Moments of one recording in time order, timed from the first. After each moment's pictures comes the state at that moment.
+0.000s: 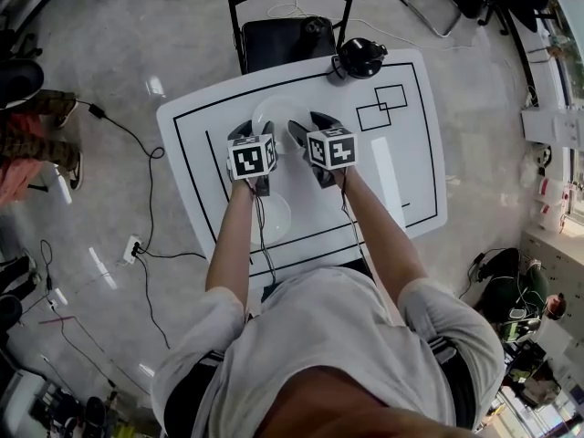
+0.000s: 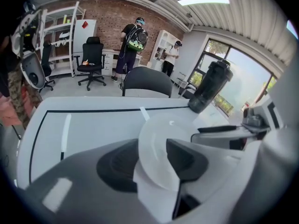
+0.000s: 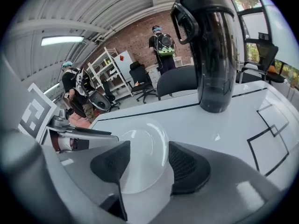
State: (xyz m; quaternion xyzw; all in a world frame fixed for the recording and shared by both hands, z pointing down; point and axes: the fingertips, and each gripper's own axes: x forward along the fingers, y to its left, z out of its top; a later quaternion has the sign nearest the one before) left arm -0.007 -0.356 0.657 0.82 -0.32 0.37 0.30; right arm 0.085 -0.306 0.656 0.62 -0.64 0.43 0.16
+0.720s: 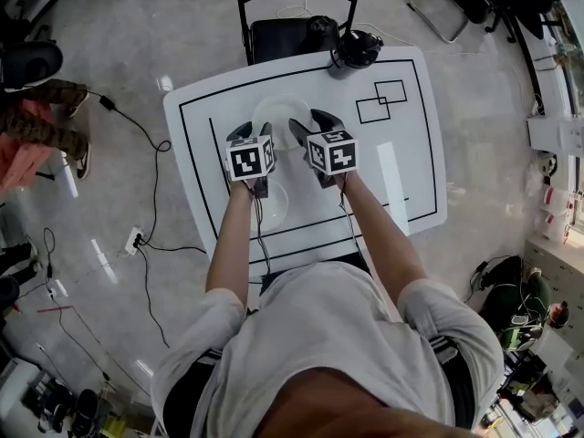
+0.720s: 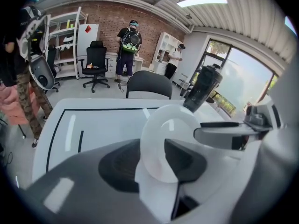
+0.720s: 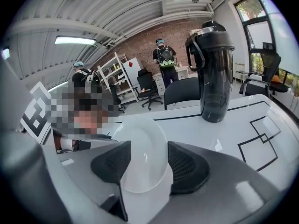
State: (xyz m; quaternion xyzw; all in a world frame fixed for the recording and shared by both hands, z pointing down) left arm -0.028 -0.323 0.631 0.81 -0.34 0.37 0.30; right arm 0.071 -0.282 0.620 0.62 -0.67 0.38 0.15
